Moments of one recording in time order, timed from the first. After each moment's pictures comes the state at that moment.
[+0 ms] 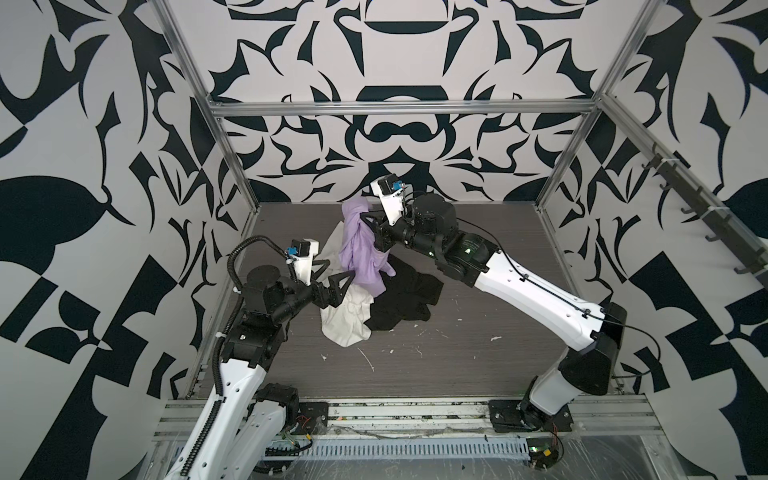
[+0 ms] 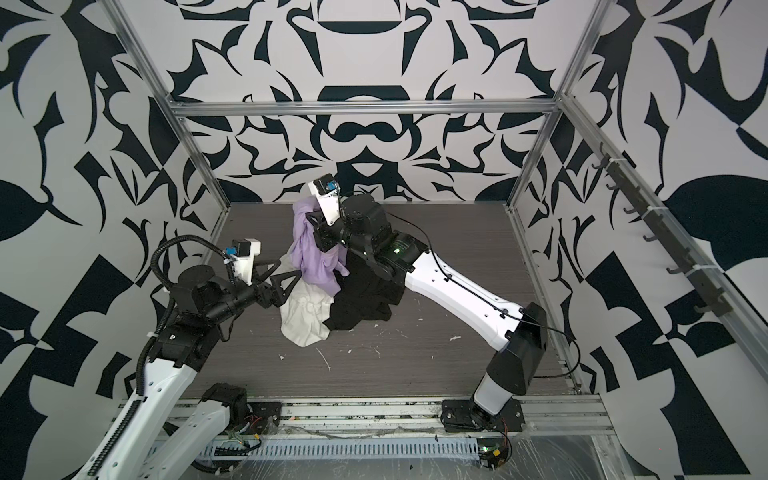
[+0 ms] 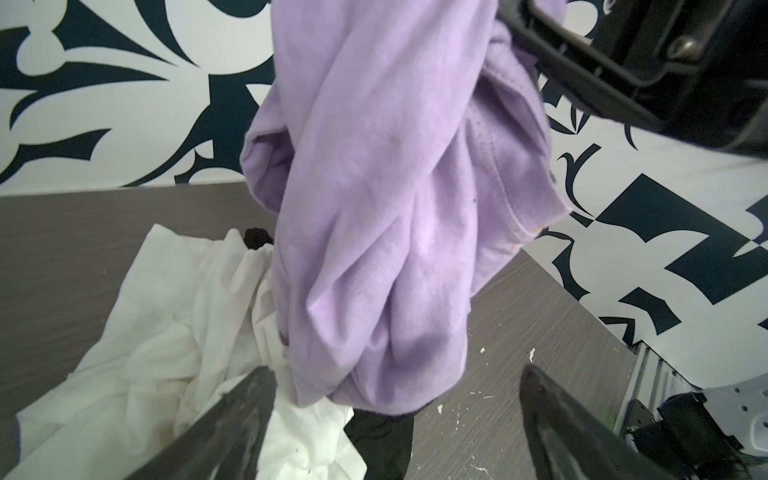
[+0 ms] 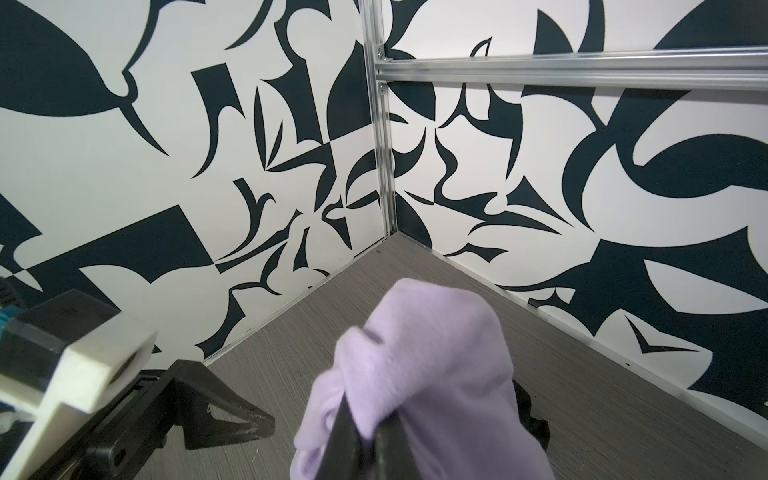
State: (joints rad) left arm -0.22 0.72 0.71 -0.21 0.55 -0.21; right arm 0.88 1.63 1.67 -0.21 -0.05 0.14
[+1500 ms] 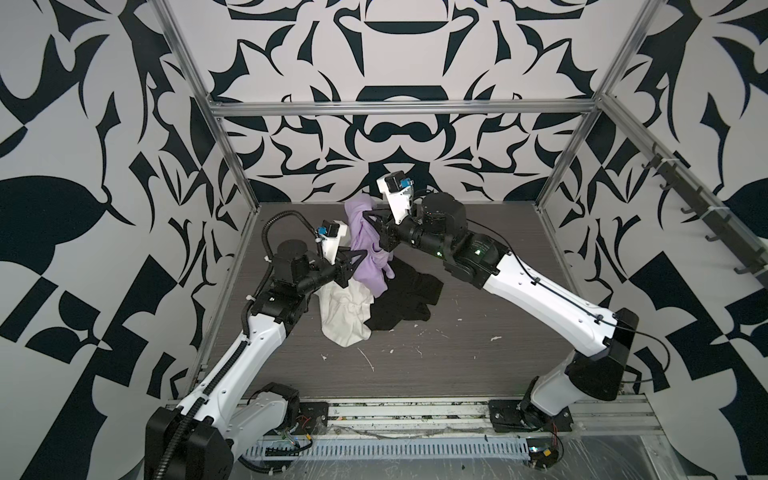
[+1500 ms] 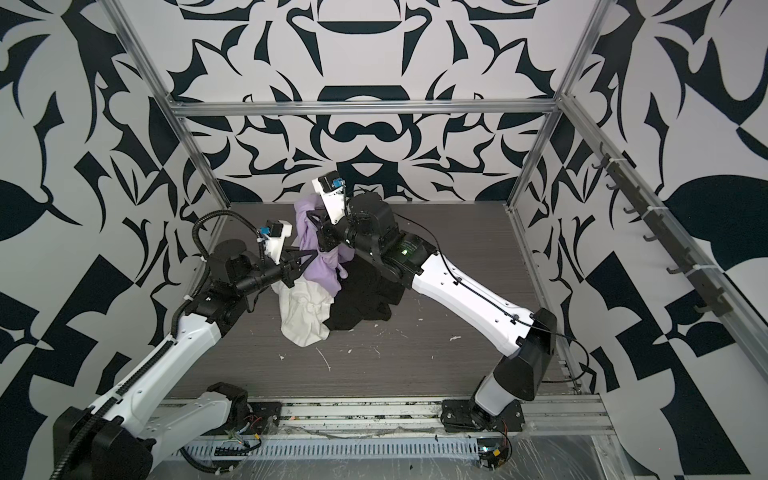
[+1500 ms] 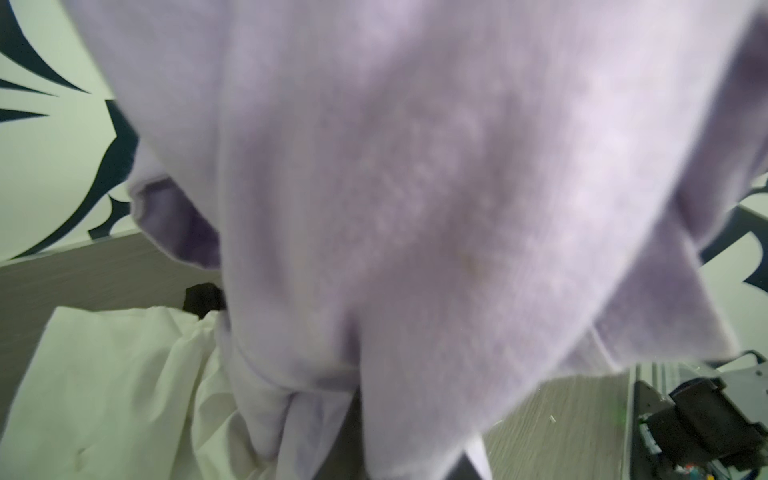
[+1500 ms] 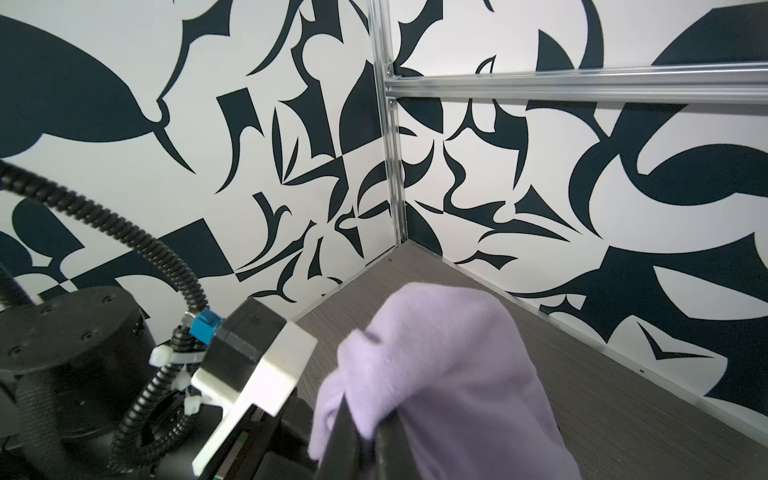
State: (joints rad) left arm -0.34 1.04 0.79 0.03 0.59 -0.16; right arm 0.88 1.58 1.66 -0.22 -0.07 0.17
